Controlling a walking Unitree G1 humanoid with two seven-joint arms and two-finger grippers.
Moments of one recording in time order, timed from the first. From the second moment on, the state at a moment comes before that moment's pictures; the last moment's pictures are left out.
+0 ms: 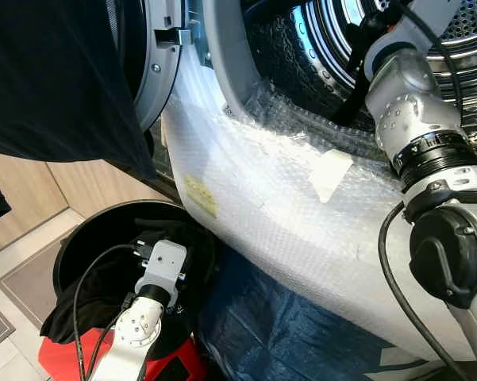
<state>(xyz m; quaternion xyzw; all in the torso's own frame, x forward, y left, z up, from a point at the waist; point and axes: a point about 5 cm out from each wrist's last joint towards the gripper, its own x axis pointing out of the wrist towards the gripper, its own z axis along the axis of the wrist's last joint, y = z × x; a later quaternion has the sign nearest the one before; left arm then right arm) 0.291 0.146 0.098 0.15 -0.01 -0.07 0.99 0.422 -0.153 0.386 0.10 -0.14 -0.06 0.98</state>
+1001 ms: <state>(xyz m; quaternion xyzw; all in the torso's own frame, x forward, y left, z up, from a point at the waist) 0.291 0.145 0.098 0.14 -0.01 -0.09 0.99 0.411 -0.189 0.401 0.00 -0.22 -0.21 0.95</state>
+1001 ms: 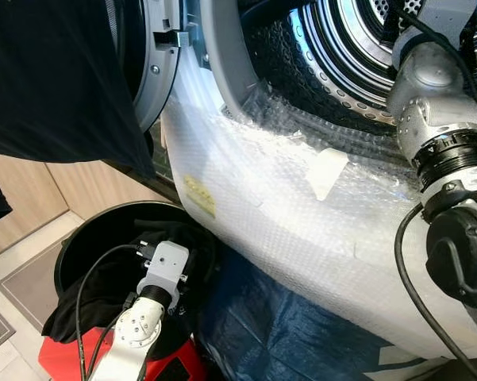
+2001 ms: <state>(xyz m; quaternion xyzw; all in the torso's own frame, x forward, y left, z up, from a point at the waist) 0.292 0.146 0.100 0.14 -0.01 -0.08 0.99 0.415 -0.160 0.384 0.02 -0.24 -0.08 0.97</state>
